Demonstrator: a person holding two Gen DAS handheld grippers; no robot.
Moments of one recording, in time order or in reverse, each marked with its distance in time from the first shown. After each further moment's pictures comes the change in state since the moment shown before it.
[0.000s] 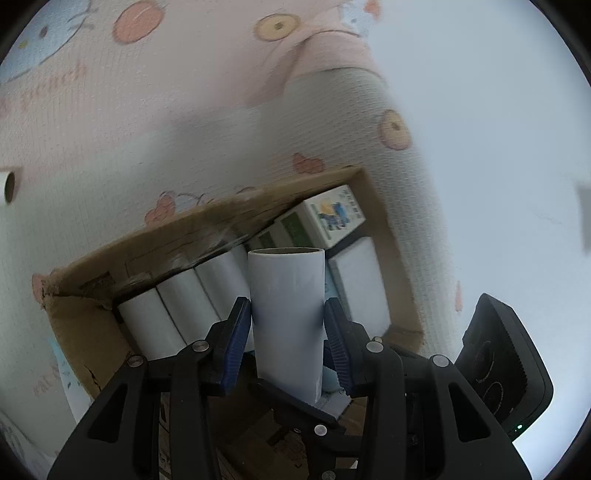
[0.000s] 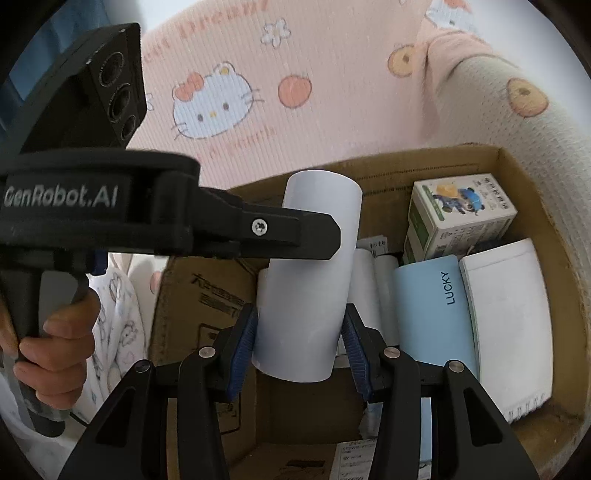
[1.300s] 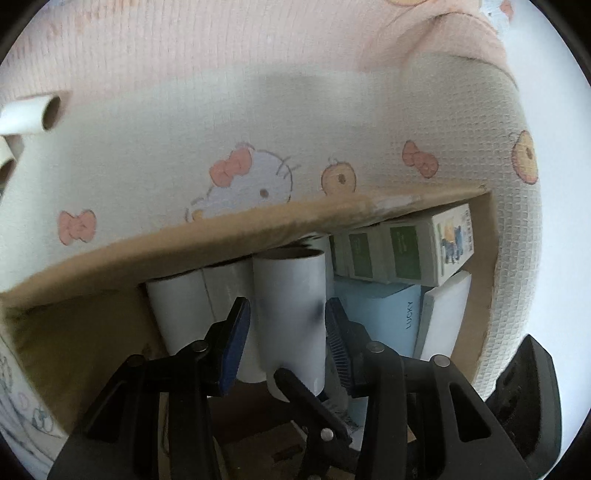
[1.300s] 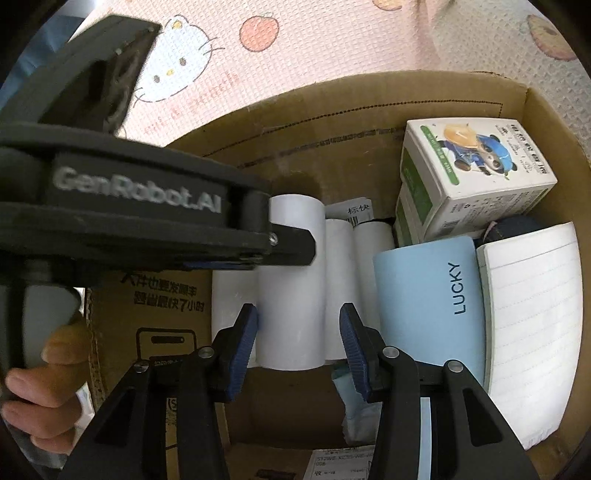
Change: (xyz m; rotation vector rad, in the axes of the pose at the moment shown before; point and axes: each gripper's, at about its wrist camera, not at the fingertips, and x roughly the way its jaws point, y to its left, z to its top) left arm 0.055 0.031 0.023 -0.262 0.120 0.255; right arm 0.053 -0.022 0.006 0.054 0.187 -0.031
